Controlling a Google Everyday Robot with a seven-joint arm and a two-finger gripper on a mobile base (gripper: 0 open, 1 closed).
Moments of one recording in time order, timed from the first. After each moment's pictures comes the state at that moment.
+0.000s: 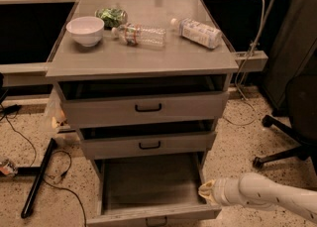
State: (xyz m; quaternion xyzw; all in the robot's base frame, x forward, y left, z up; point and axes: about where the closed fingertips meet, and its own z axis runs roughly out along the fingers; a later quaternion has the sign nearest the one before) arm 0.482 -0.193 0.352 -0.57 0.76 0.10 0.30
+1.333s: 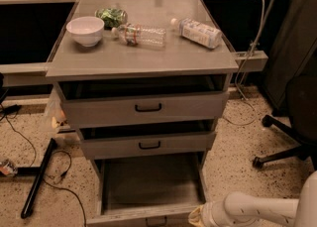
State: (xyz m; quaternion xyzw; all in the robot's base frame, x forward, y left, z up) arm 0.411 -0.151 0.251 -0.59 0.76 0.17 0.23
